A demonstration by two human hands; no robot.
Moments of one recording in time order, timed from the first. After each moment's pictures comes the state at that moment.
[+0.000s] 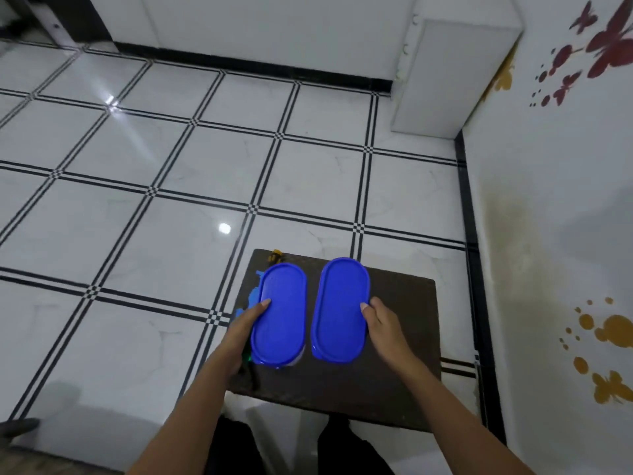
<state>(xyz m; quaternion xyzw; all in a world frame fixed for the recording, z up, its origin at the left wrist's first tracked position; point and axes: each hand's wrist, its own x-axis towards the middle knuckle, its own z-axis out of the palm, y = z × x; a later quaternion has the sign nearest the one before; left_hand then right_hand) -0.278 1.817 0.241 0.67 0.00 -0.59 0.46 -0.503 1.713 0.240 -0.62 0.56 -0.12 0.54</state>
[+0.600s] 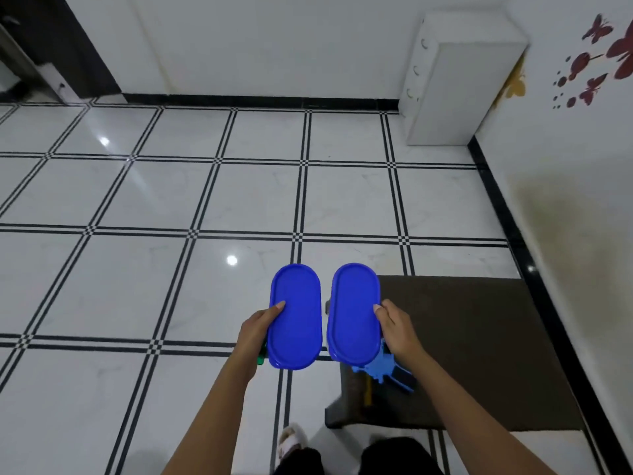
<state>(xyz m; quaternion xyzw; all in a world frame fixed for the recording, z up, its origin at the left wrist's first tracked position) 0.033 1.880 0.281 0.70 -0.10 -0.57 0.40 -0.197 1.801 0.254 -0.58 0.59 -0.19 0.52</state>
